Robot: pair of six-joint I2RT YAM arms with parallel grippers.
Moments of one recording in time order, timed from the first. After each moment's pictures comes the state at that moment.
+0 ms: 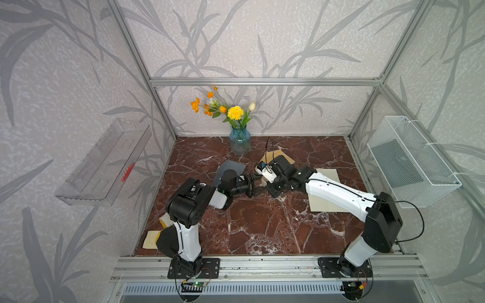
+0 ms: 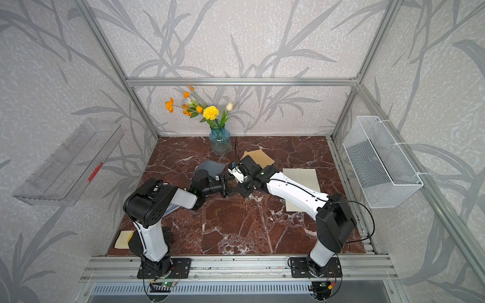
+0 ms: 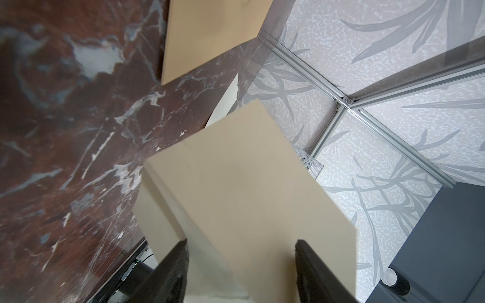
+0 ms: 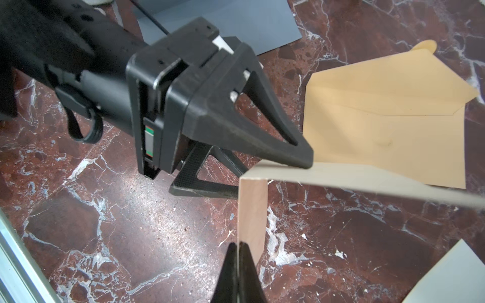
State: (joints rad) left arm -0.42 1.90 0.67 1.00 0.78 -1.97; right arm 0.78 1.65 1.33 -0.67 -0.03 -0.05
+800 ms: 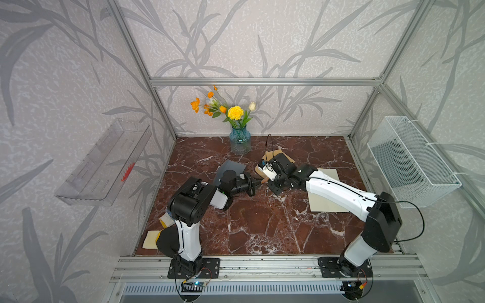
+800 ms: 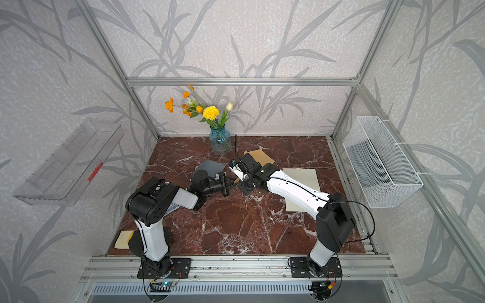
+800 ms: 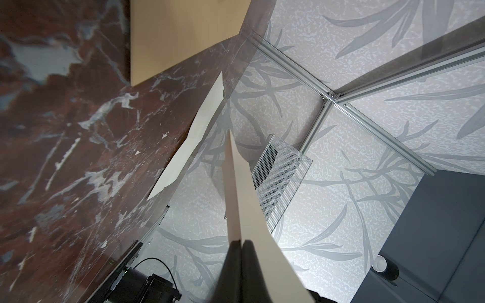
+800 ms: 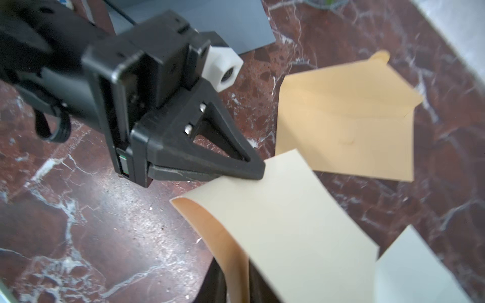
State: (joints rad) left arm -0.43 1.93 0.67 1.10 0.77 -2.00; right arm 0.77 1.65 1.40 -0.72 0.05 -0.07
